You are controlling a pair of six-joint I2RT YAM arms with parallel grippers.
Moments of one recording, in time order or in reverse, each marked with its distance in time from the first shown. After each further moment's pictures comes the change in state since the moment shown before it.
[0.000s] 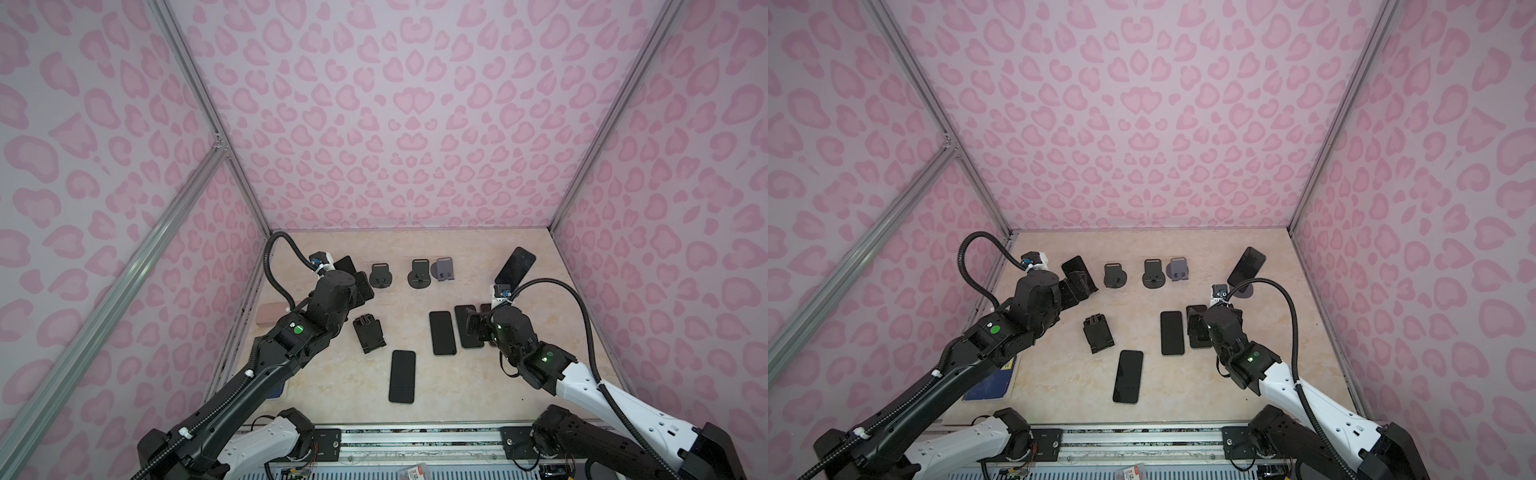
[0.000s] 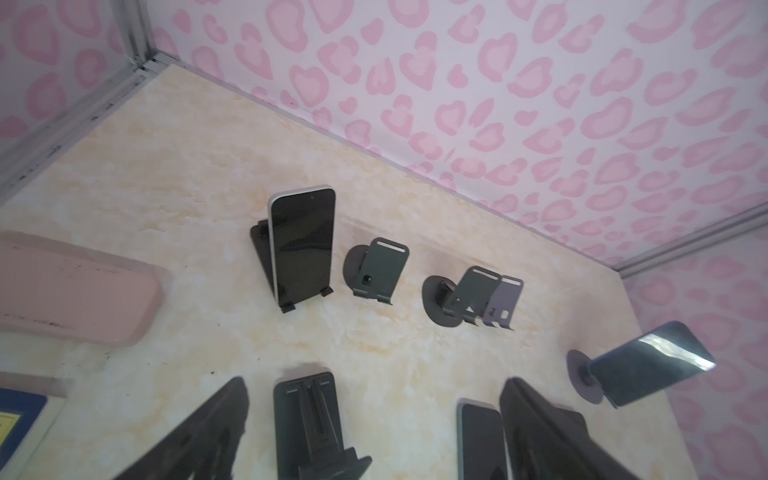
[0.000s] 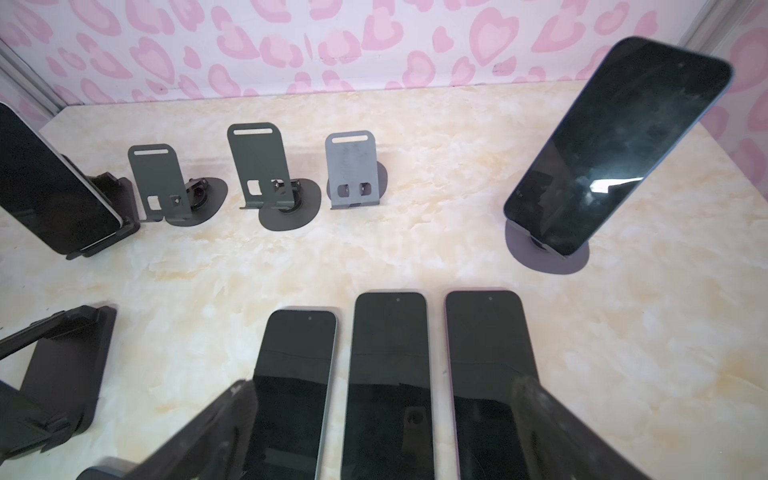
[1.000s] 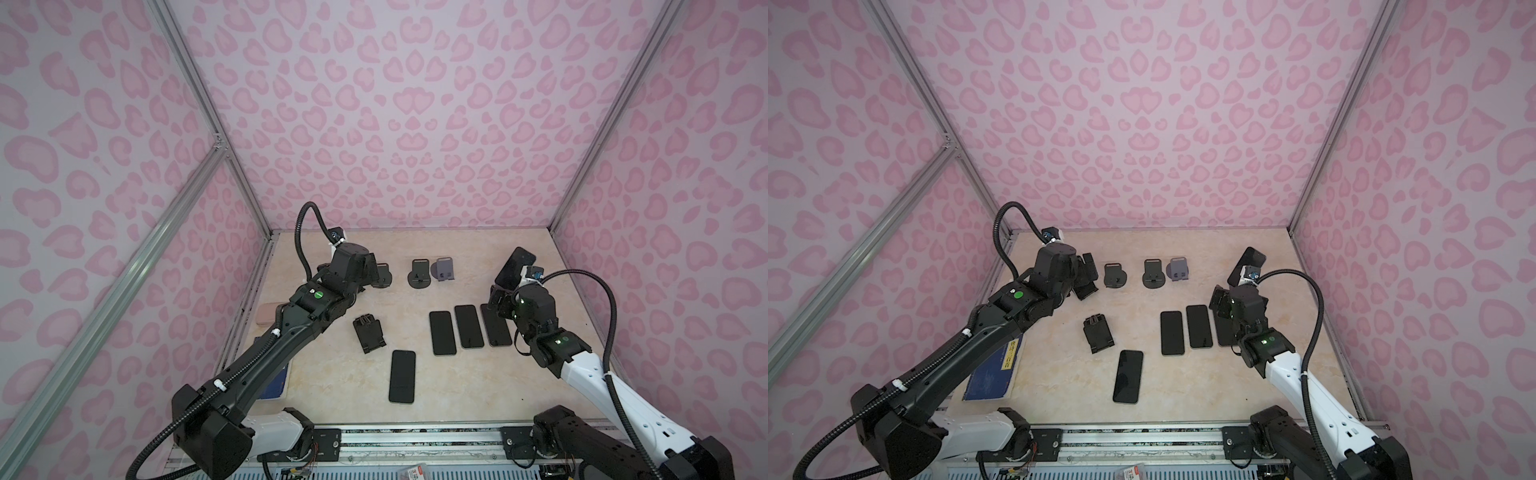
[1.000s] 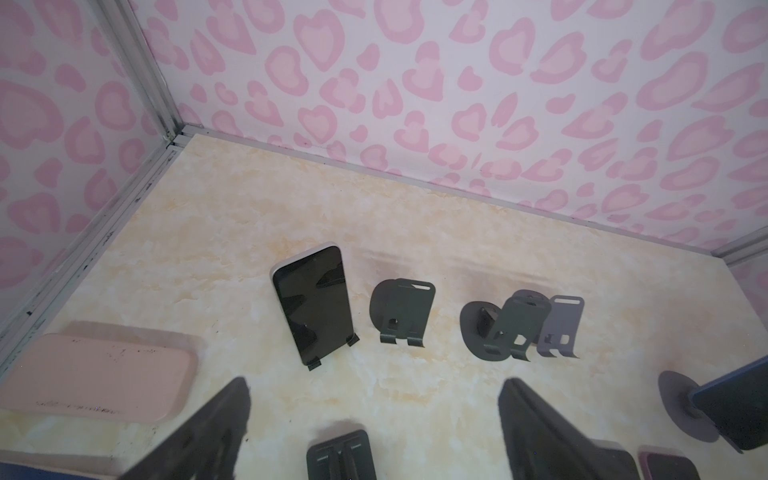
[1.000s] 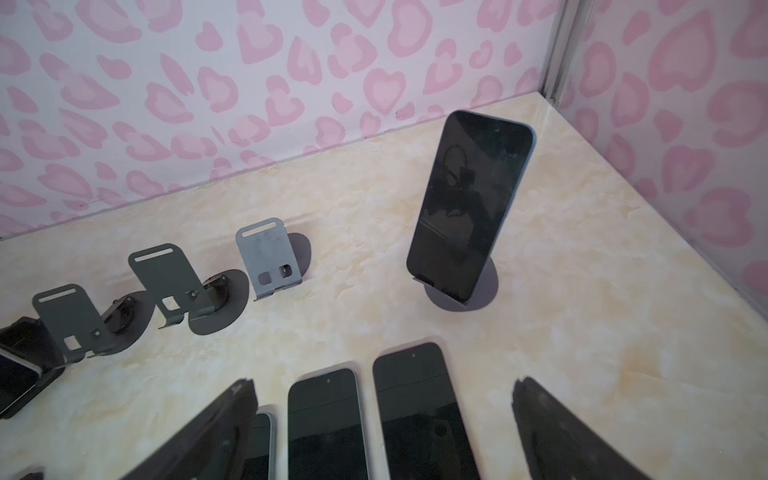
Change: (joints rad) left arm 0.079 0.222 0.183 -0.002 0.011 0.190; right arm -0.277 0.093 0.157 -0.011 -0.110 0.021
